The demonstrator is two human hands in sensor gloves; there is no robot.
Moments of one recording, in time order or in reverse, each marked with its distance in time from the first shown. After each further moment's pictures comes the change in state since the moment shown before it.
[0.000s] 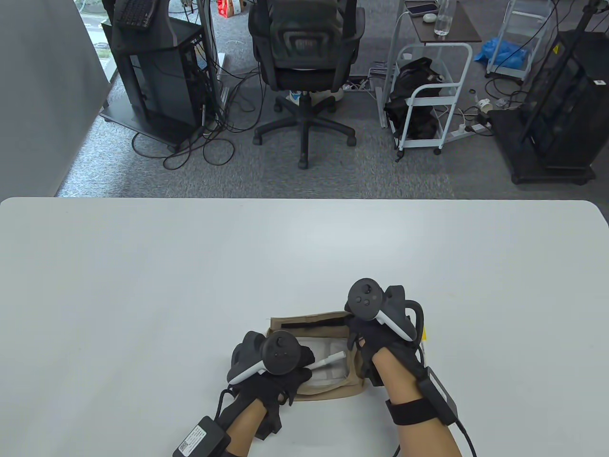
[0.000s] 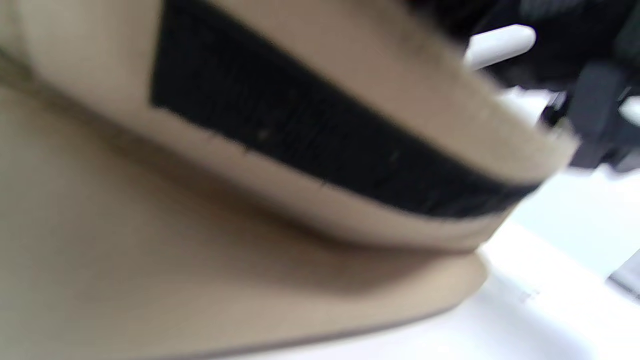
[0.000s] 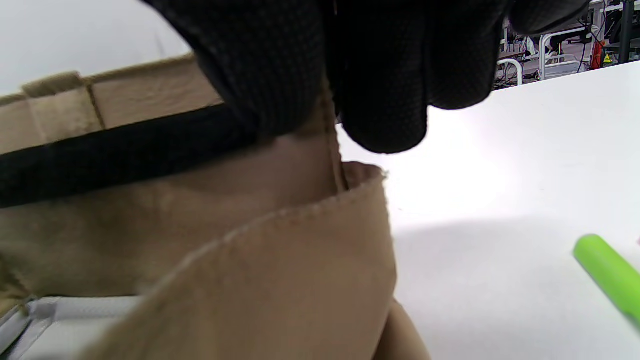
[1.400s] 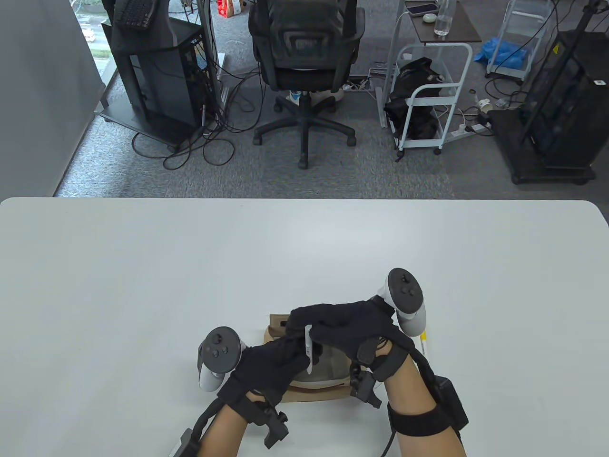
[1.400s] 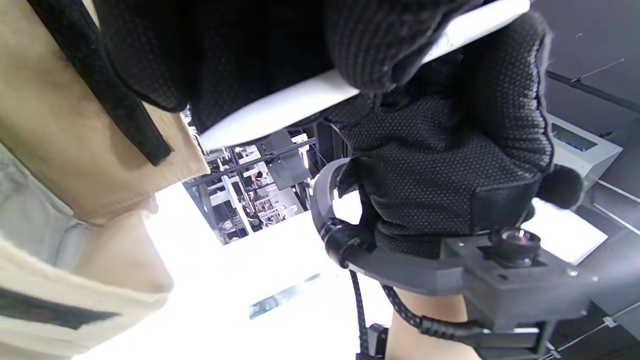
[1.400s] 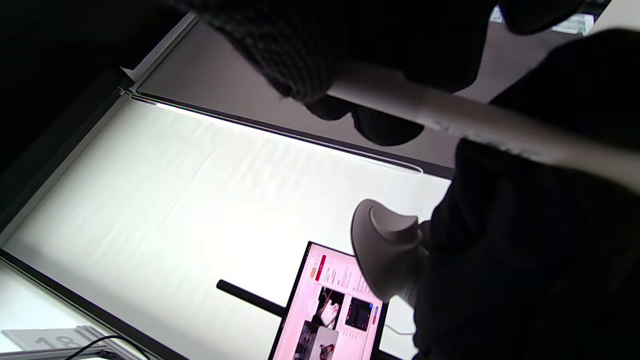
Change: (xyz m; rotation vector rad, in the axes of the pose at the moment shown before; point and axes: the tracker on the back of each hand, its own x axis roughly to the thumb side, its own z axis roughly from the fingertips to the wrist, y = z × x) left_hand 0.004 0.034 0.030 0.189 -0.338 0.708; right_hand 0.043 -0.060 0.037 0.241 -0.705 -1.135
